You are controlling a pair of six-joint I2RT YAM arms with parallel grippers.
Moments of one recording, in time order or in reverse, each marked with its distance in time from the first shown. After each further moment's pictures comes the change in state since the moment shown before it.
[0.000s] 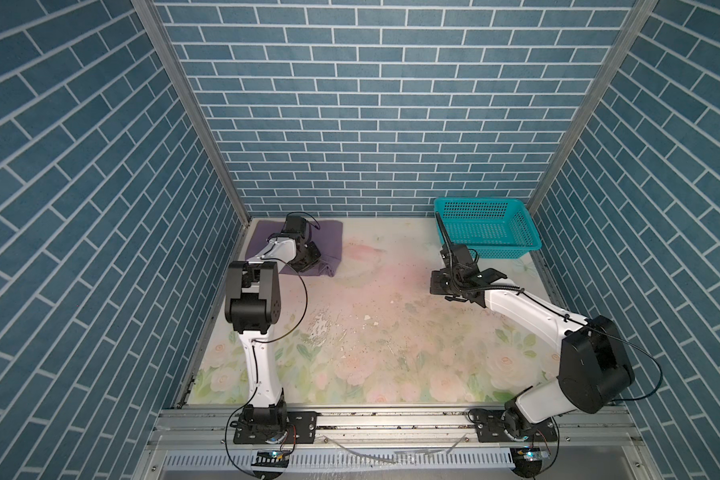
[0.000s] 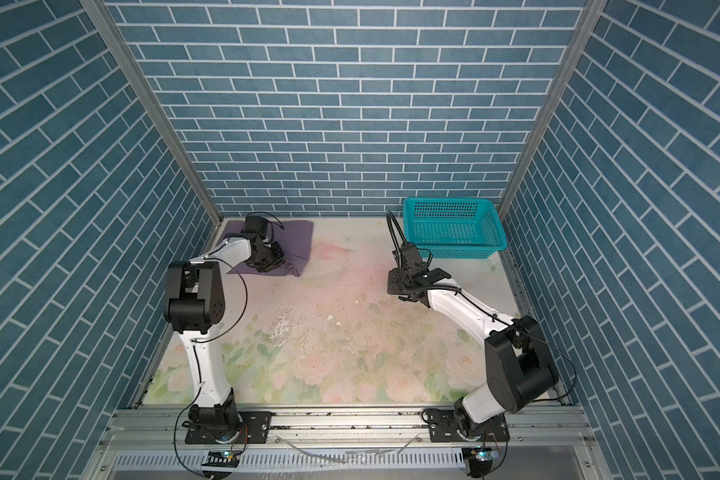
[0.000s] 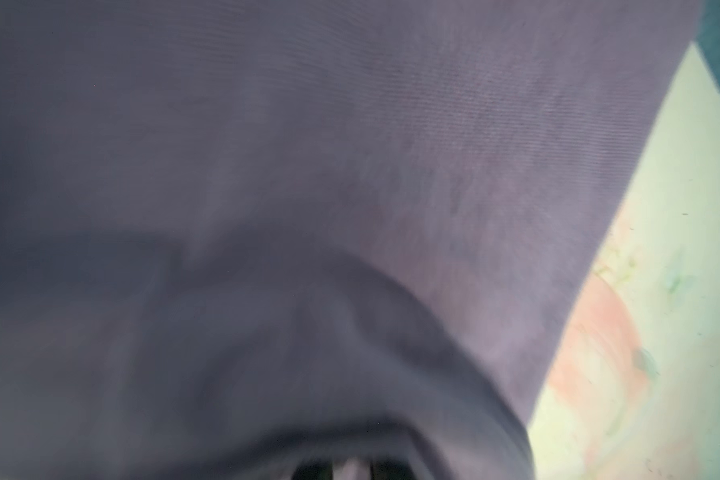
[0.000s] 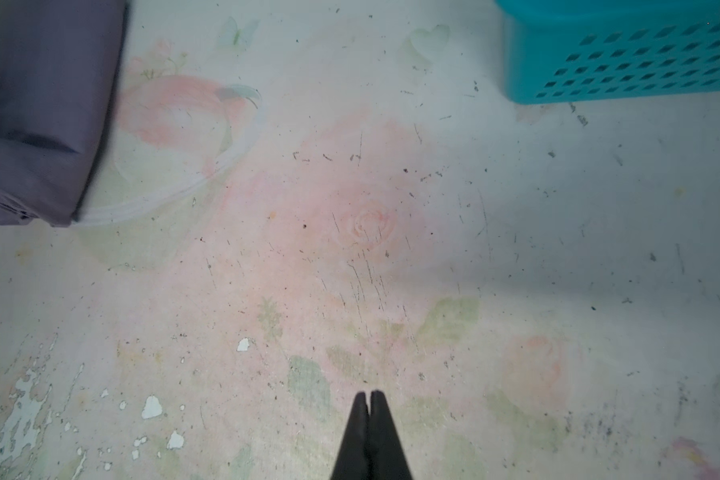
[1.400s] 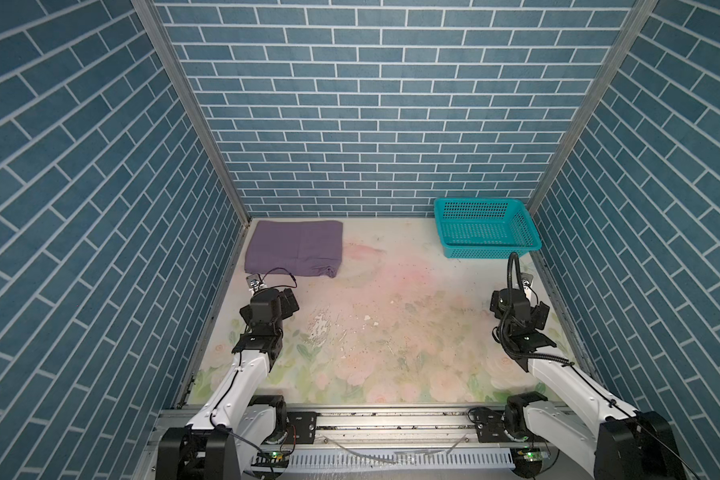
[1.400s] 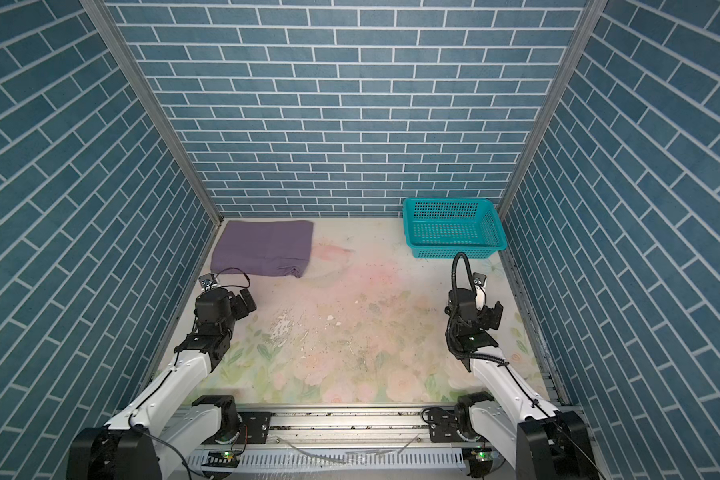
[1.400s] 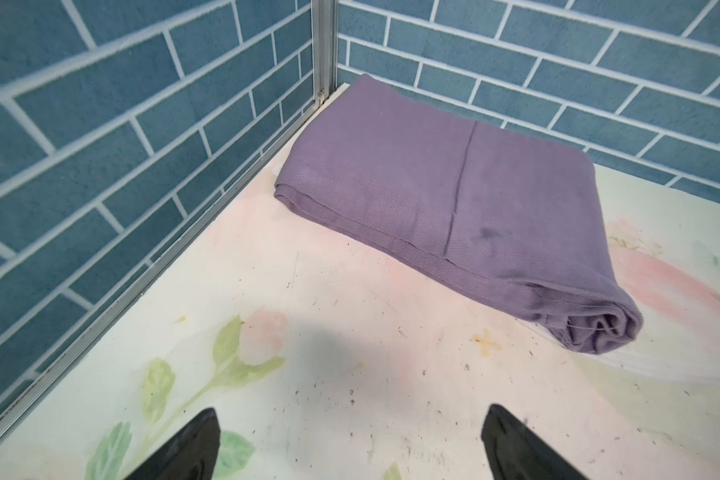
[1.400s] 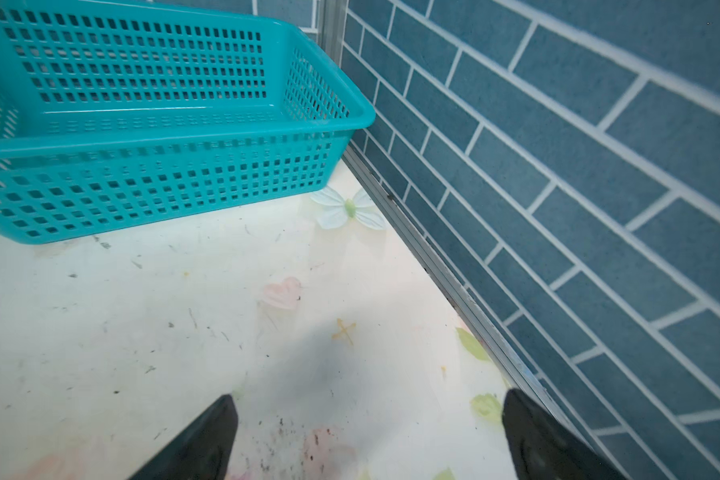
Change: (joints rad) left arm 0.008 -1.053 -1.140 0.655 -0.478 0.299; right arm -0.309 -0.485 -0.706 0.561 0.649 -0.274
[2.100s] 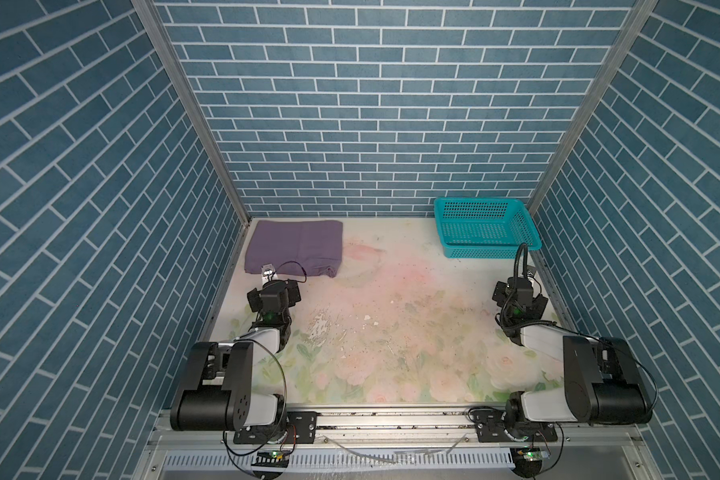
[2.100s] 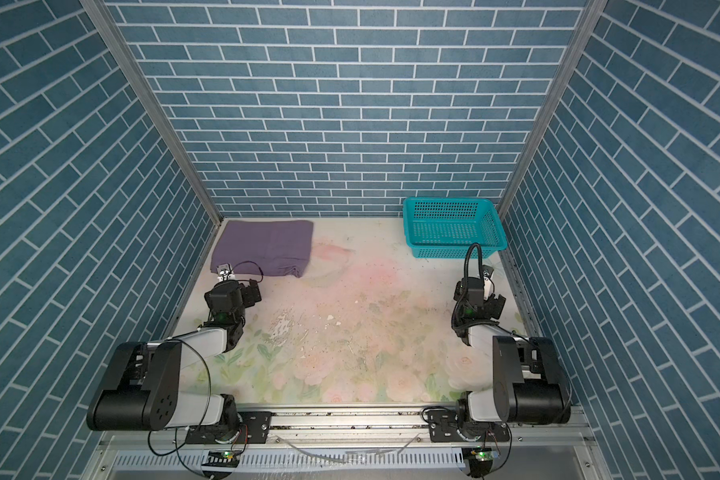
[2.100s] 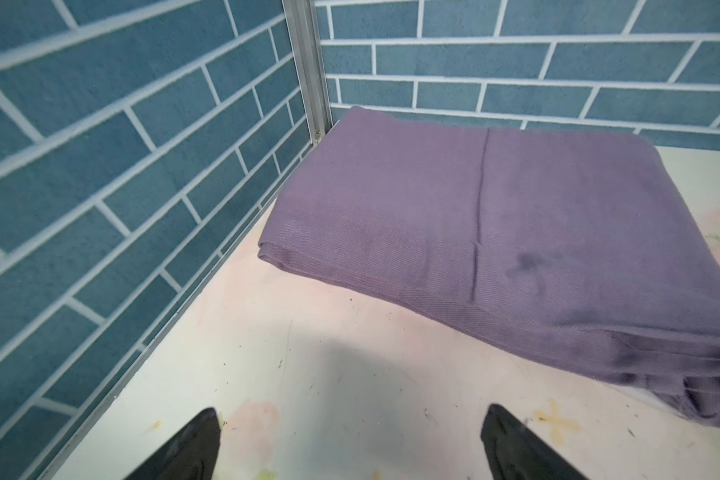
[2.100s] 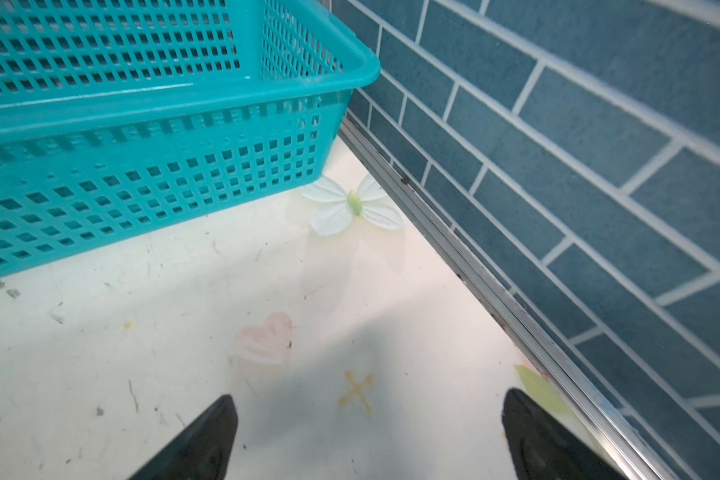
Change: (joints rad) left arm 0.003 0.399 -0.021 0.533 -0.064 0.213; right arm -0.221 0.426 0.093 0.370 -0.250 -0.020
